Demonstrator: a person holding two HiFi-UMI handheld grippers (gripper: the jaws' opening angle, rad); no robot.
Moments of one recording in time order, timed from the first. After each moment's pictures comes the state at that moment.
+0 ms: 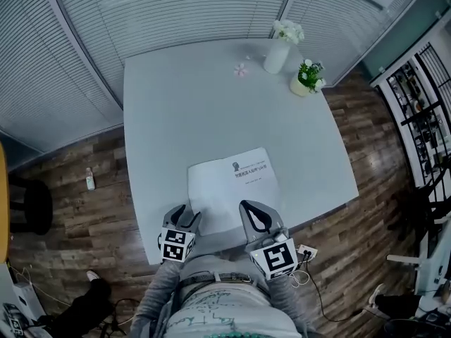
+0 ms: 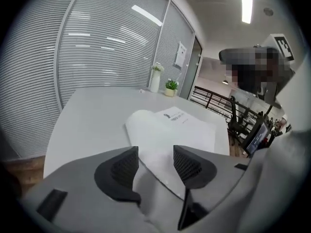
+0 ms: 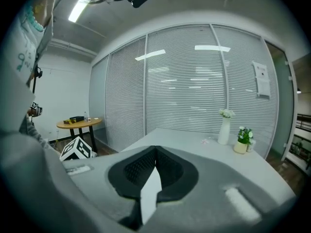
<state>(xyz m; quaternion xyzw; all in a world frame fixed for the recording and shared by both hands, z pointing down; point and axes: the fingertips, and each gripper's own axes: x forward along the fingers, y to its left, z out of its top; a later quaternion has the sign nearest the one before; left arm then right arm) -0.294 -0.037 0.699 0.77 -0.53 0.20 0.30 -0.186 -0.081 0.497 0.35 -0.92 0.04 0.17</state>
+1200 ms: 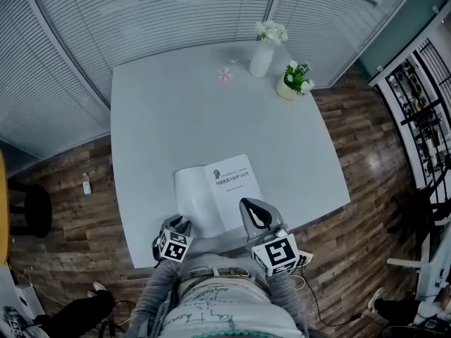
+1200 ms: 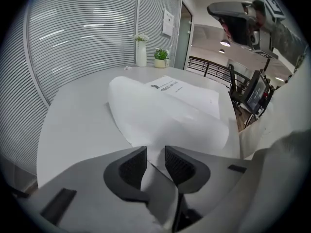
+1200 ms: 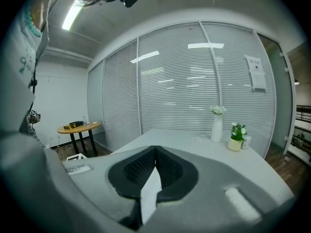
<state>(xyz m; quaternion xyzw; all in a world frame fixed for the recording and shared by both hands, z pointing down) -0.238 -0.031 0.767 0.74 -0.48 0.37 0.30 -0.103 -0.128 0.499 0.35 -0.92 0.07 0.15</state>
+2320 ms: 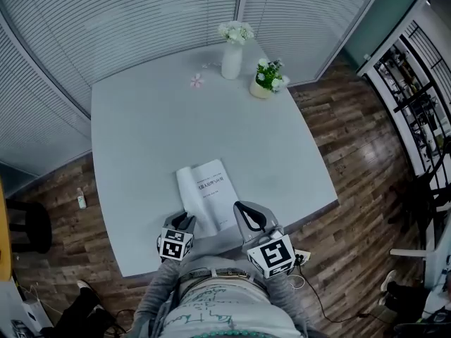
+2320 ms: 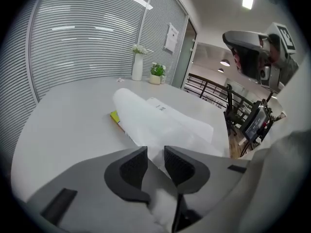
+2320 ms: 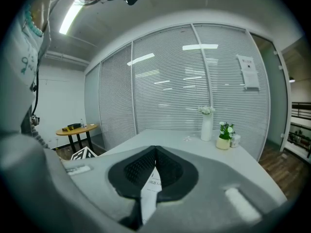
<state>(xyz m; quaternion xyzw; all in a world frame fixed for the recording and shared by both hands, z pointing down) -0.136 -0.103 0.722 0.77 -0.48 0.27 0.32 -0.020 -0.151 0.494 0.36 -0.92 0.08 0.14</state>
